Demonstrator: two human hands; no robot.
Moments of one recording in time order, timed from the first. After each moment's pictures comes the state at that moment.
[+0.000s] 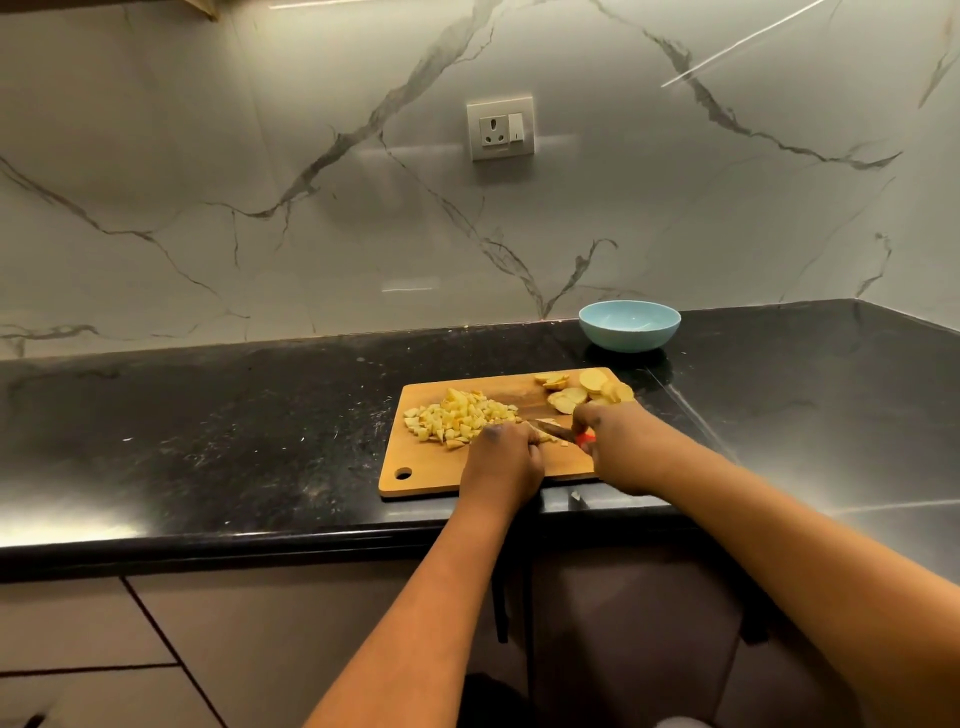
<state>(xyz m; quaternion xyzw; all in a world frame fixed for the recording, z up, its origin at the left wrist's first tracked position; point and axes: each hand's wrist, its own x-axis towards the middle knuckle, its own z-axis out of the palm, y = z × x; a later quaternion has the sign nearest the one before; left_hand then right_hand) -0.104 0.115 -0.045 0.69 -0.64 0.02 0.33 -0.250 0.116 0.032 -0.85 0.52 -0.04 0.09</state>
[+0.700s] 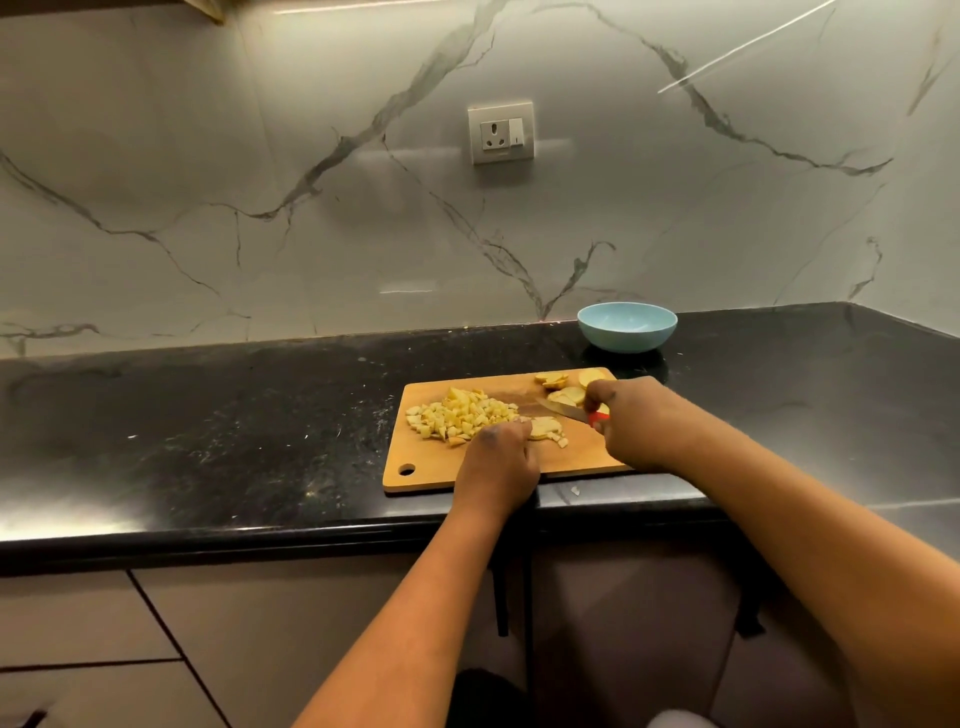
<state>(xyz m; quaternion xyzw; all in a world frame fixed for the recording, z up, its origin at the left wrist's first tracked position) -0.099 0.124 -0.048 0.66 -0.66 0.04 0.35 -0.257 0.126 0.060 -0.84 0.53 -0.04 0.08</state>
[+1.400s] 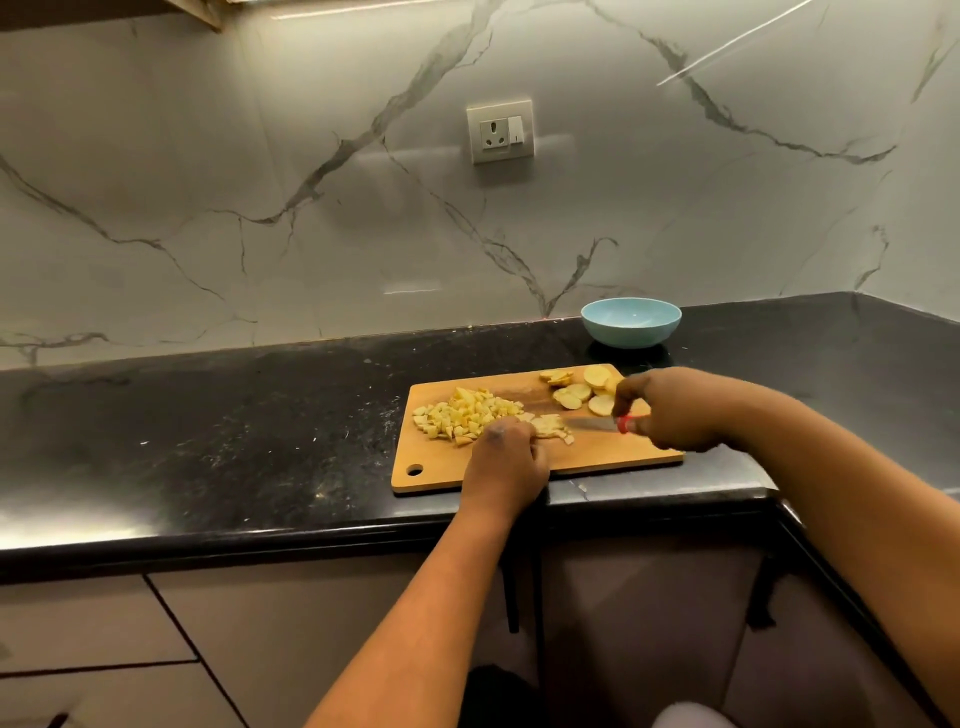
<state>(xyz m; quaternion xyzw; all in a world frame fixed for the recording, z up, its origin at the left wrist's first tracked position) -0.095 0.118 -0.056 0.68 -0.65 0.04 0.34 -0.284 0.117 0.074 -0.84 0.52 0.01 0.12</state>
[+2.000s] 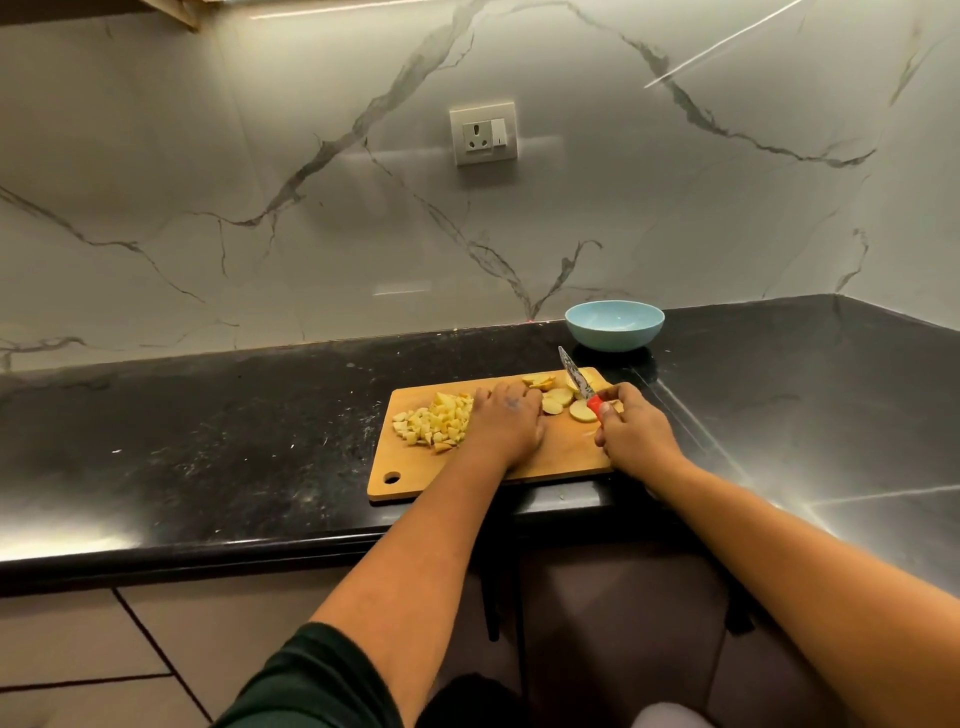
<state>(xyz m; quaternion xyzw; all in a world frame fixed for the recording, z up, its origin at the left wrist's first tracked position) -0.101 0.055 -0.025 0.69 -0.71 0.11 0.08 -0.272 0.060 -0.023 -0.69 0.54 -0.38 0.30</state>
